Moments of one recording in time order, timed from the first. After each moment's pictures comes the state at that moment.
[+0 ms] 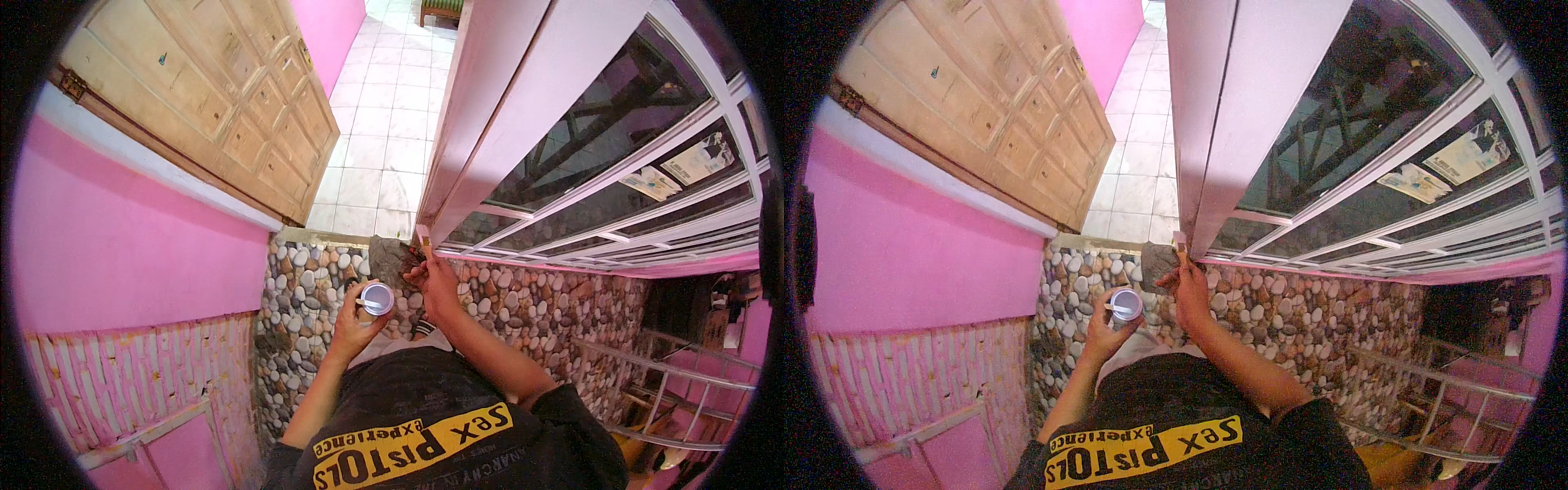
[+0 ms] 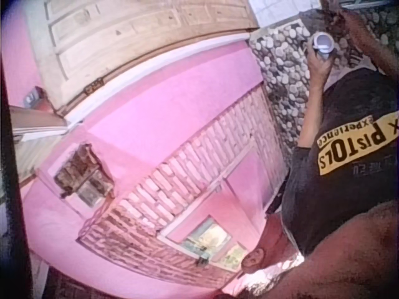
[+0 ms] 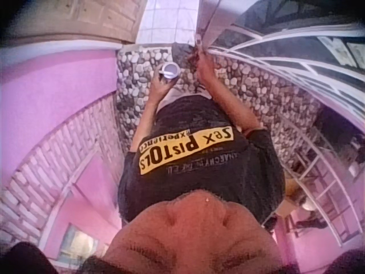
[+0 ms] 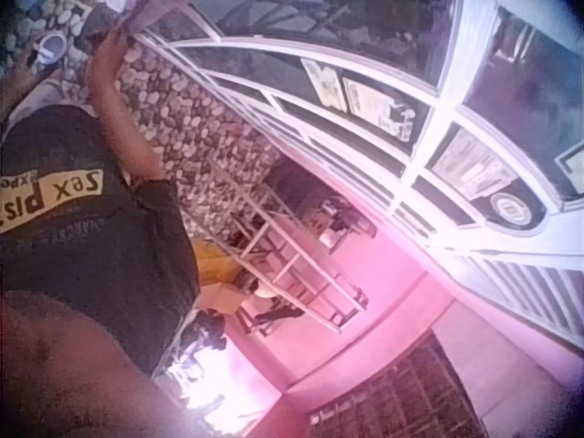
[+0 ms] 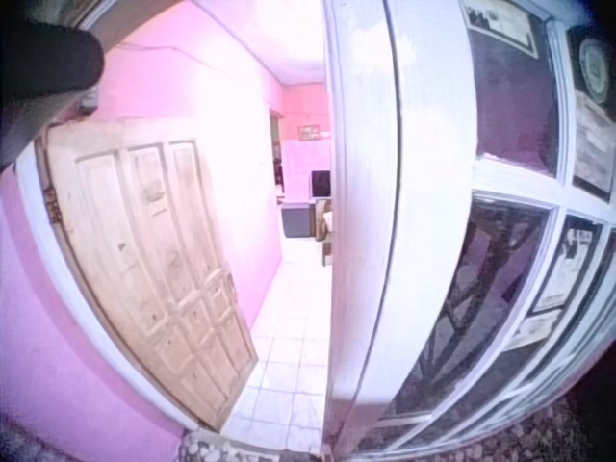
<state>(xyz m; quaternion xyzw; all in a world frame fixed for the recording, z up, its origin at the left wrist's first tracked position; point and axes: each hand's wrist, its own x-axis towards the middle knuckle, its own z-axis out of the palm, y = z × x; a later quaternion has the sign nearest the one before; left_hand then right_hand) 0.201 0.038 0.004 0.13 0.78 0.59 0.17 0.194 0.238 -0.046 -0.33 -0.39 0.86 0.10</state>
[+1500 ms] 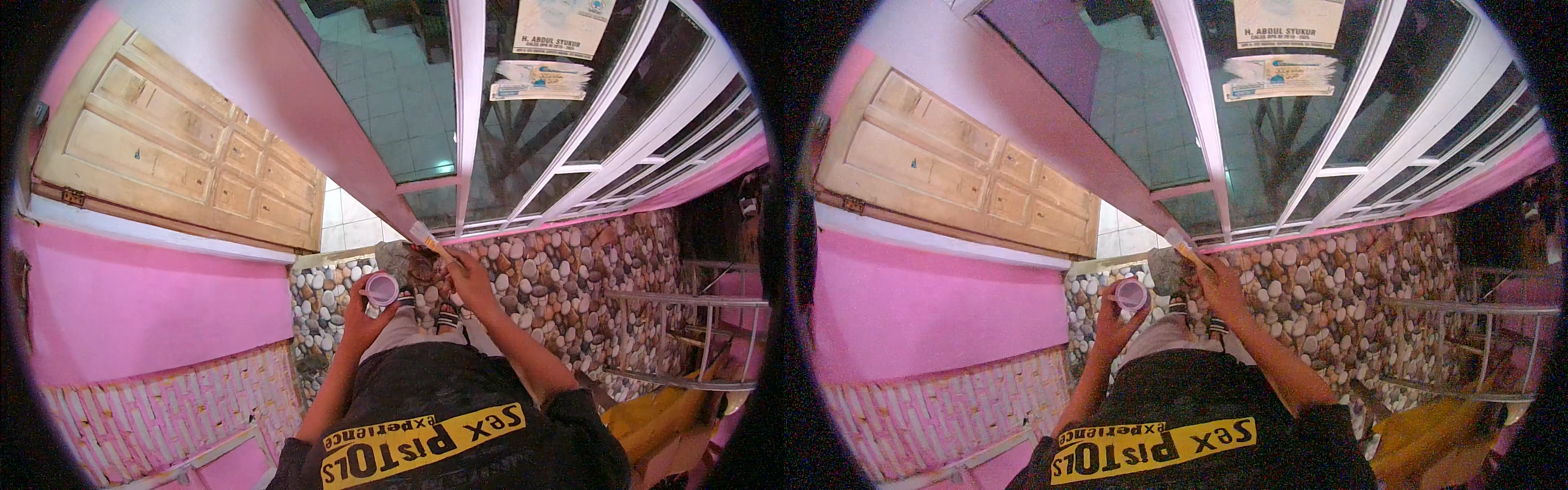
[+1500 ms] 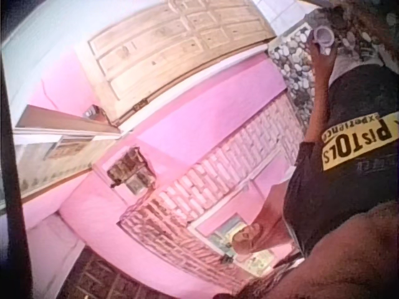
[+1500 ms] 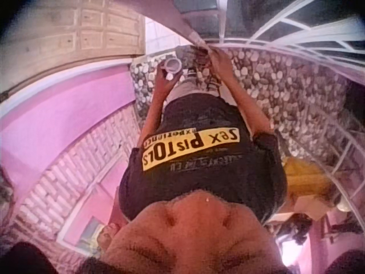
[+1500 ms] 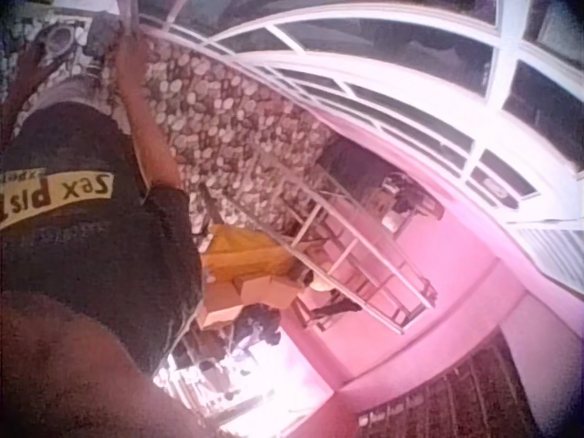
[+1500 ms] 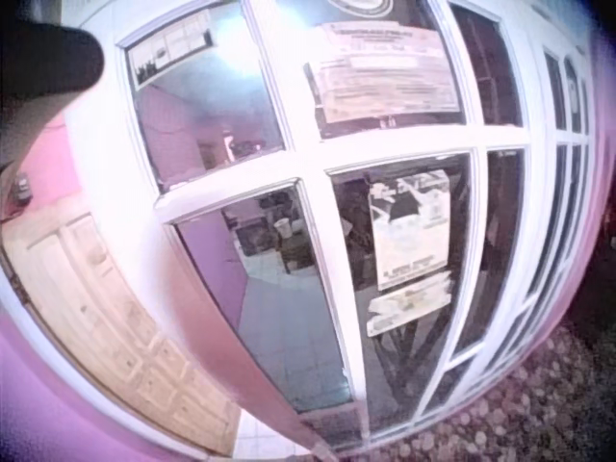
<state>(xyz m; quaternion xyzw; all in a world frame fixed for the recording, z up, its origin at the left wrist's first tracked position) 0.247 0.141 0.002 0.24 0.77 0.57 0.17 0.330 0.380 -0.054 -0.23 -0.72 0.64 0.13</state>
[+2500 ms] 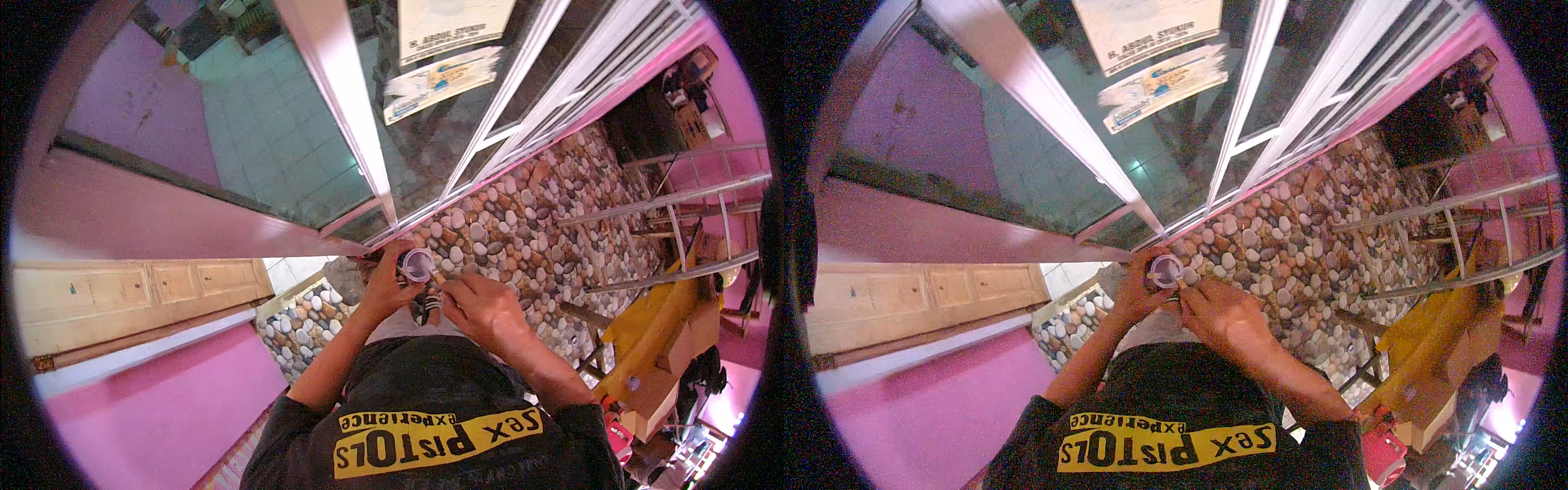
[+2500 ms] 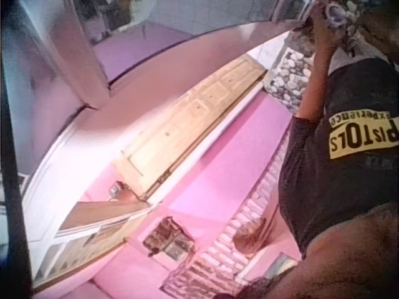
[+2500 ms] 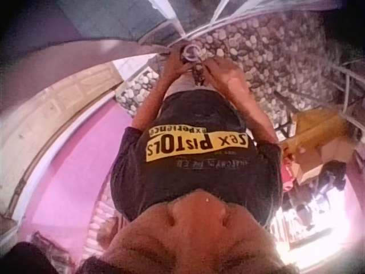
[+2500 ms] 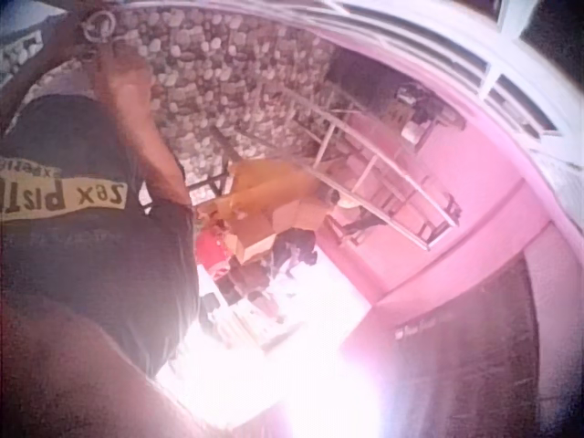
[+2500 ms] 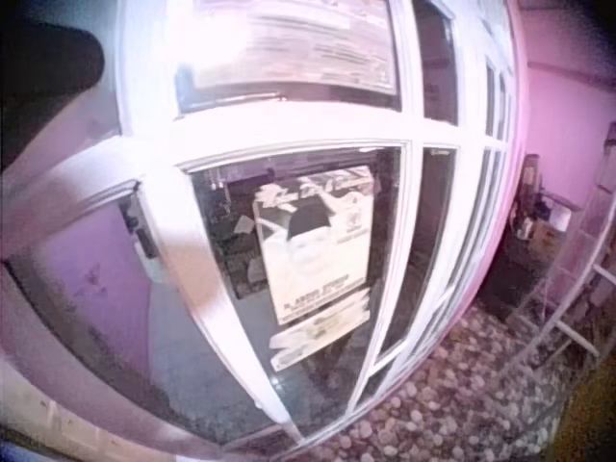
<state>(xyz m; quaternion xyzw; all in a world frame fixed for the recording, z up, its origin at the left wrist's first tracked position) 0.195 0.313 -0.018 0.45 0.64 0.50 0.38 0.381 0.412 0.139 -0.21 -0.93 0.26 0.16</state>
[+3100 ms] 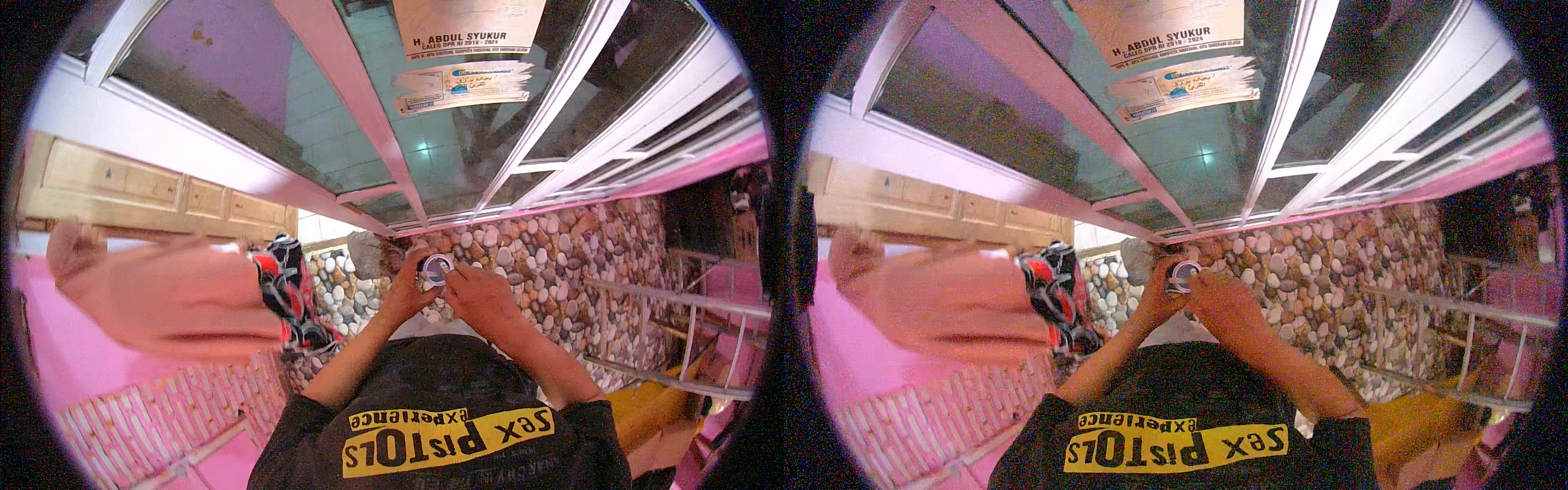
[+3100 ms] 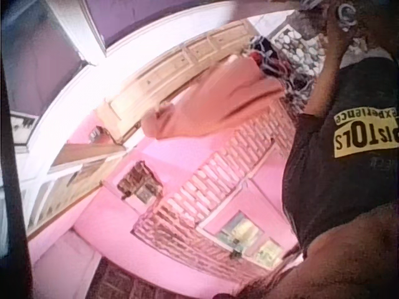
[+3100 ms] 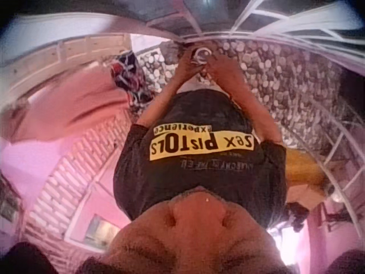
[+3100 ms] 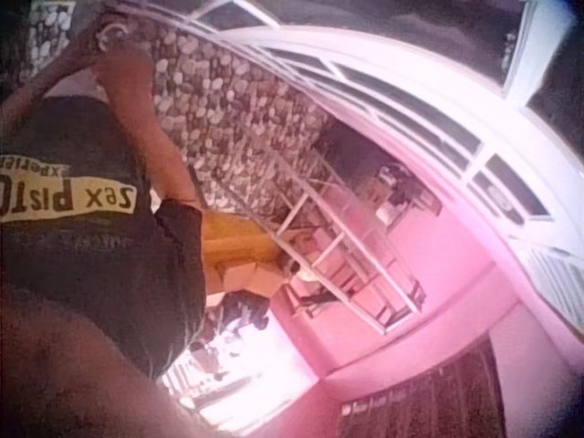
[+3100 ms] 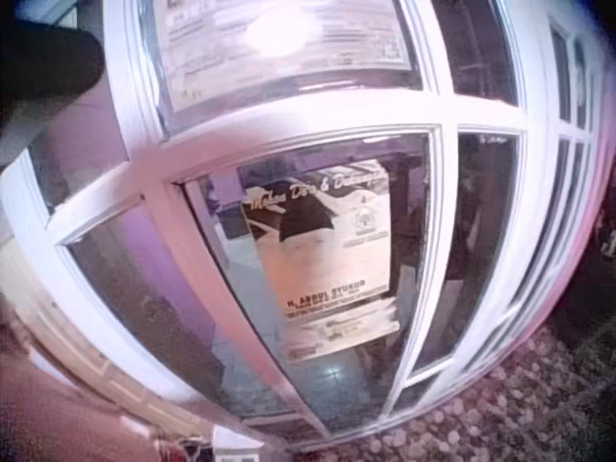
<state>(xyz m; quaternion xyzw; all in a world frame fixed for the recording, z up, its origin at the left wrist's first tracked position) 0.276 0.331 -0.033 0.38 0.74 0.50 0.25 0.395 0.487 0.074 -0.08 -0.96 0.25 0.03</state>
